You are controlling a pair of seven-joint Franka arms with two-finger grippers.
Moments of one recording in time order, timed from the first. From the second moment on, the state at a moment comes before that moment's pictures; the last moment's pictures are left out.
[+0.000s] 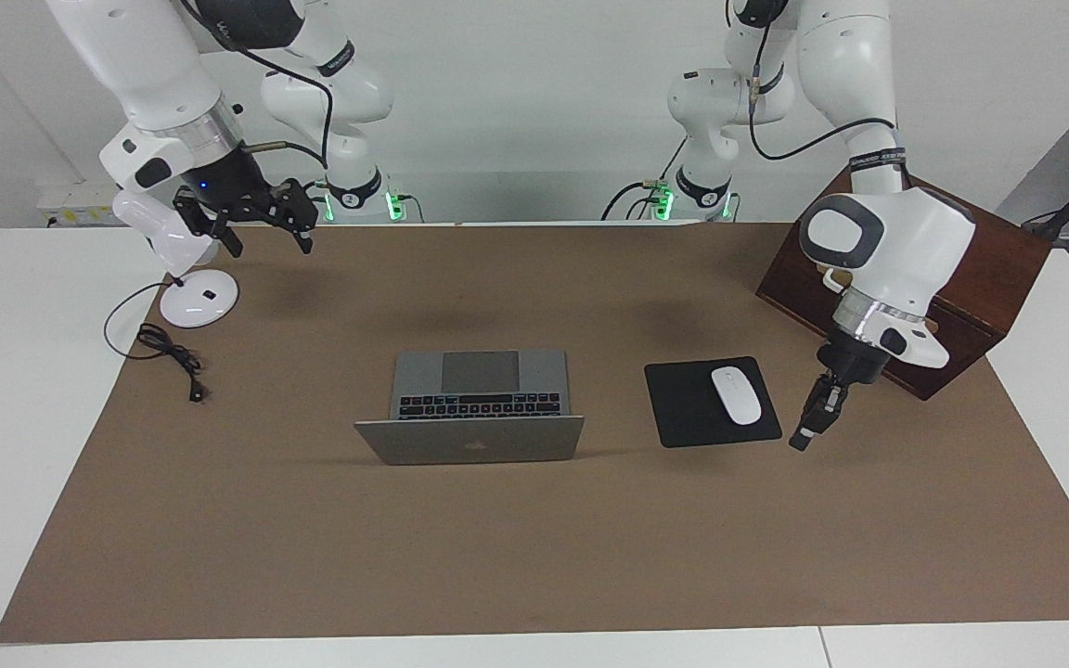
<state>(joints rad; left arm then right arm) -0.04 0.27 -0.05 -1.81 -0.45 2.48 -0.55 0.01 -0.06 0.02 -1.65 0.09 1.56 0.09</state>
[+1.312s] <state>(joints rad) -0.03 -0.04 -0.03 -1.71 0.00 1.54 -0.33 -0.06 -0.09 0.04 -1.65 0.05 1.58 -0.07</state>
